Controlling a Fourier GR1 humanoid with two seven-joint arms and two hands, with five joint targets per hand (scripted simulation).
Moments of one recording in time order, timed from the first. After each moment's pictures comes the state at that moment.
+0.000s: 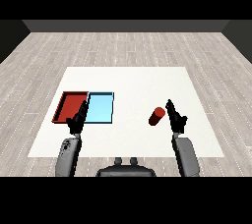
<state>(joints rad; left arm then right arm) -0.01 0.08 0.01 -1.57 0.00 -0.01 0.00 -0.03 -0.12 0.00 -1.58 0.00 -0.03 0.01</state>
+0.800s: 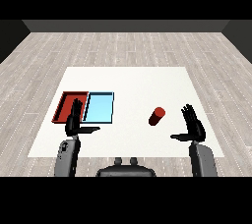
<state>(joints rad) 0.01 0.05 0.06 -1.61 0.03 -0.02 -0.32 0.09 -0.24 -0.20 -1.54 -0.25 0.32 -0.30</state>
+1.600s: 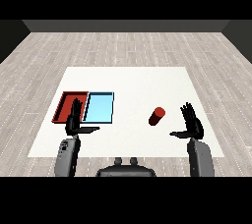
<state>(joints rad) -0.01 0.06 0.08 -1.56 0.04 -0.04 -0.40 0.02 -0.21 -0.25 -1.44 -0.23 0.36 -0.34</state>
